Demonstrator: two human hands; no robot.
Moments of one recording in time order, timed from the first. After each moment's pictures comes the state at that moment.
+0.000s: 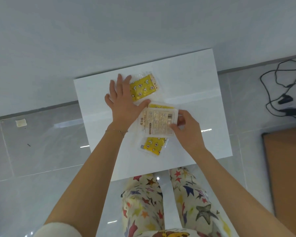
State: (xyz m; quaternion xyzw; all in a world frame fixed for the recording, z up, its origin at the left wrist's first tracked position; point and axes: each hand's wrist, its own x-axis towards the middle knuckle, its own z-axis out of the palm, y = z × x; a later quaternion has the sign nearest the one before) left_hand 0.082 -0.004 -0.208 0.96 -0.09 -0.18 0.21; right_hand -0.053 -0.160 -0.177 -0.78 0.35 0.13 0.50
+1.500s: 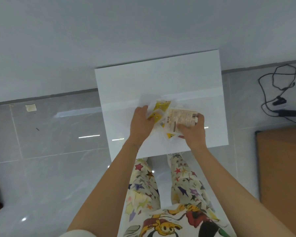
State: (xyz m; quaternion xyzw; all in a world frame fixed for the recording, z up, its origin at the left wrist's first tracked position) left_hand 0.008 0.019 -0.154 0.85 0.03 -0.36 0.38; right_hand -0.077 -0.131 -0.134 -0.61 0.52 0.12 0.58
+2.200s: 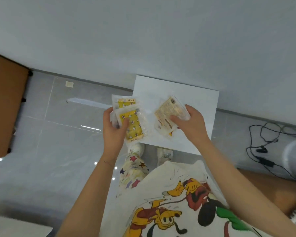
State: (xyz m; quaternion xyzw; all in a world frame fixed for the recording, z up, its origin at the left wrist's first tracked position) left_hand -0.063 0.115 0.081 0.72 0.29 -0.06 0.62; right_hand -0.031 -0.111 0.080 -0.77 0.20 0.20 0.56
